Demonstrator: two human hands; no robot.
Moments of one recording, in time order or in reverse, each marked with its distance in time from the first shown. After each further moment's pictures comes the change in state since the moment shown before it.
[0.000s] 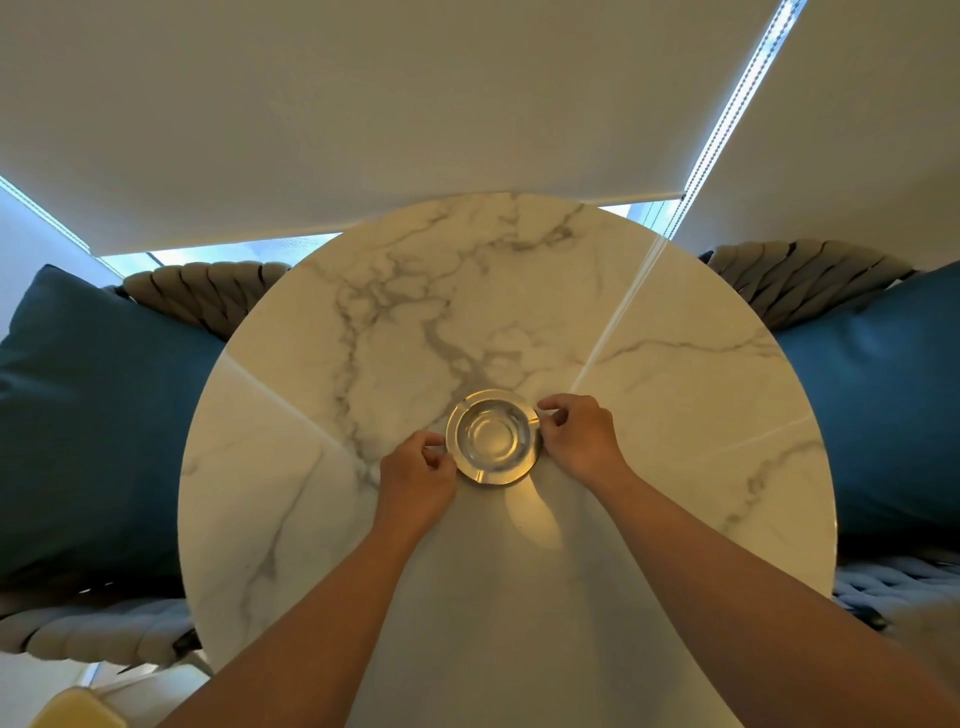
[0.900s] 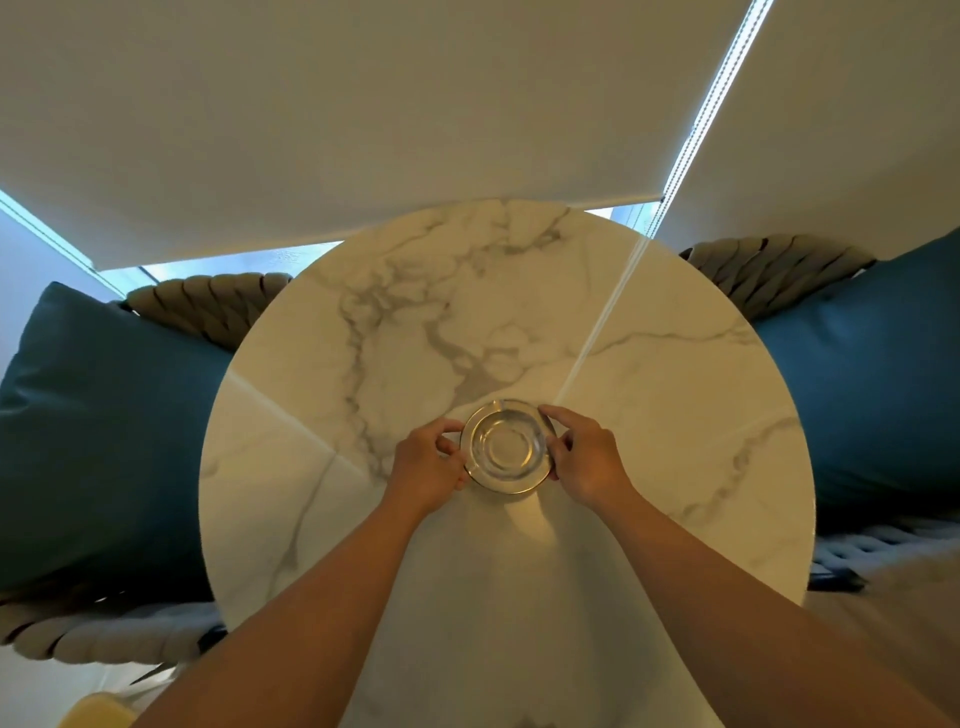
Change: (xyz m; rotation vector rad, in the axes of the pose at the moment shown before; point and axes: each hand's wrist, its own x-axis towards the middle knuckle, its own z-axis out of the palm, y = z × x) left_hand -0.002 0.013 -0.020 -0.019 -0.207 0.072; right_hand -0.049 0.004 -0.003 0.057 -0.032 -0.064
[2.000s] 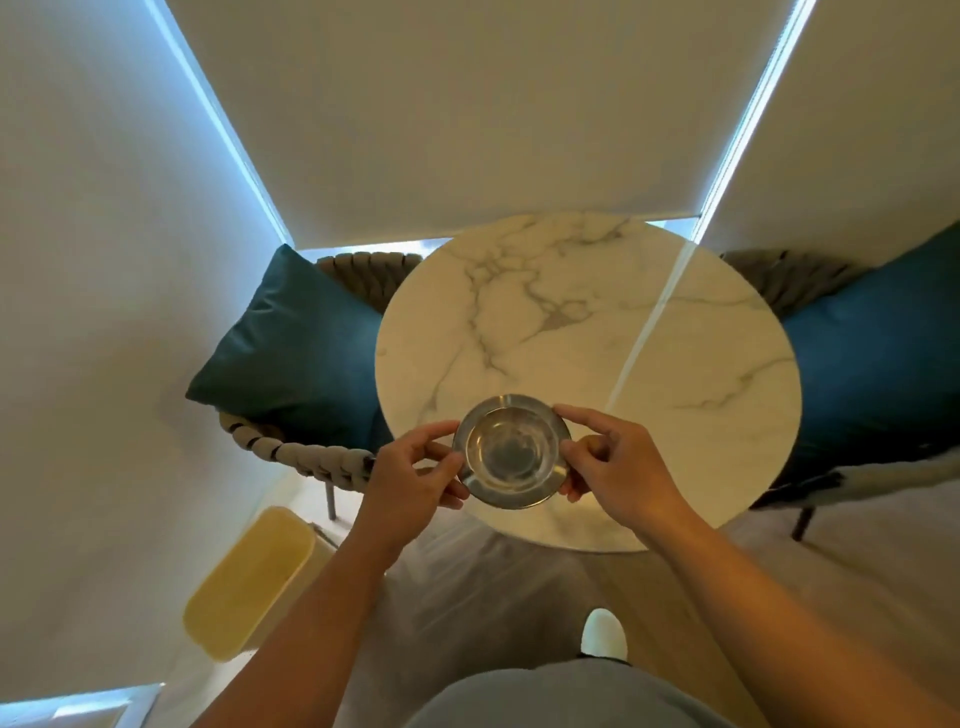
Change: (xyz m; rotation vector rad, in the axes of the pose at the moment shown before) left_hand -0.345 -0.054 -0.135 -0.273 0.091 0.176; right_hand -0.326 -0.098 -0.003 0.348 -0.155 -0.174
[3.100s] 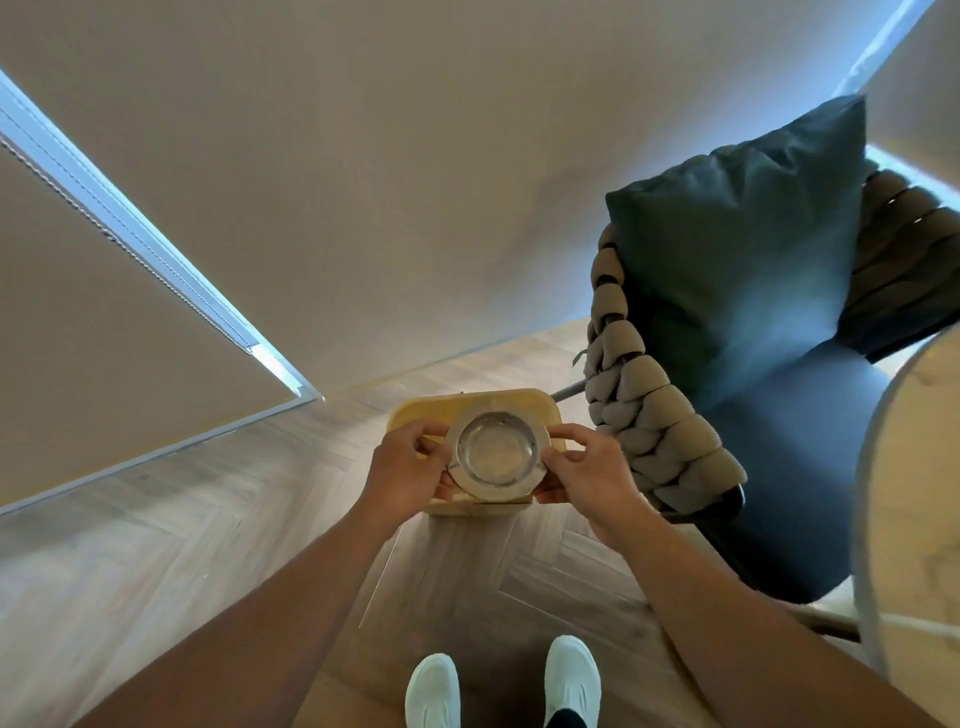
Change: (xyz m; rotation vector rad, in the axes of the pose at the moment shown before) left_hand -0.022 -0.392 -0.244 -0.267 0.809 -0.588; right_hand 0.131 0.152 0.491 -0.269 -0.783 0.269
